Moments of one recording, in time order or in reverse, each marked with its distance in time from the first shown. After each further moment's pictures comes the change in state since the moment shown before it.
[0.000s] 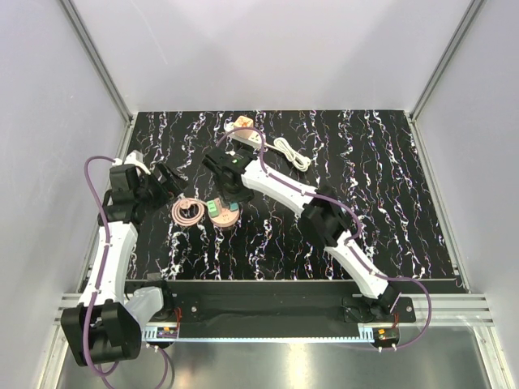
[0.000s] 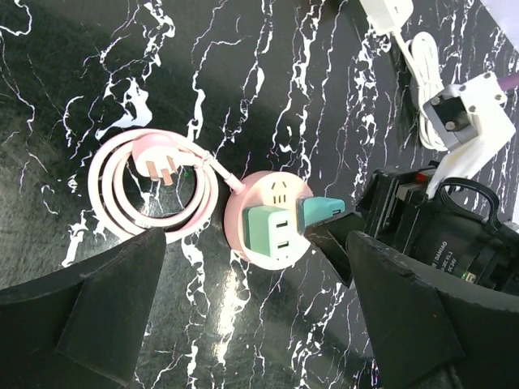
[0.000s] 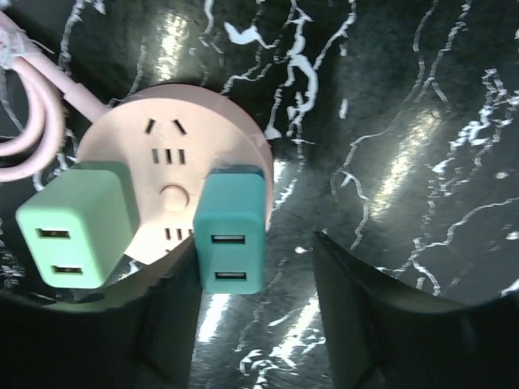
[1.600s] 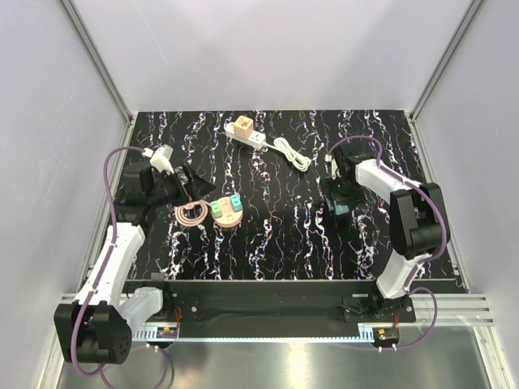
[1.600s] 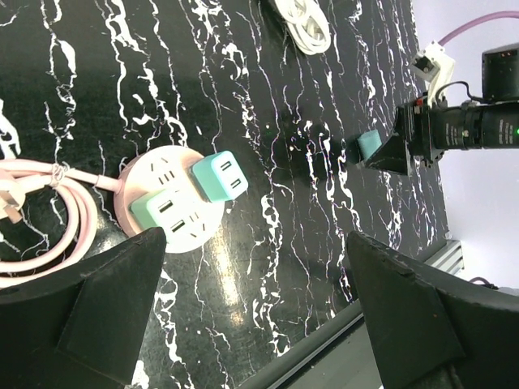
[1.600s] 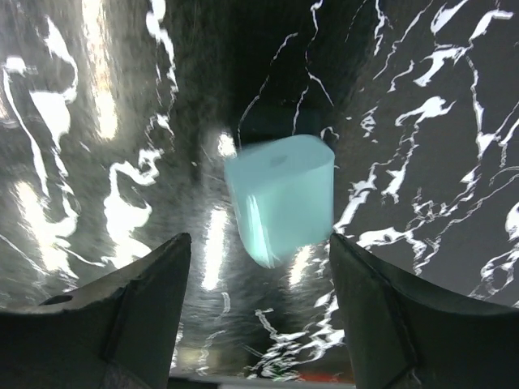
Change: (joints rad) left arm -0.158 -0.006 -0.033 0.152 0.279 0.059; right arm -0.679 -0.694 -1.181 0.347 -0.142 -0.513
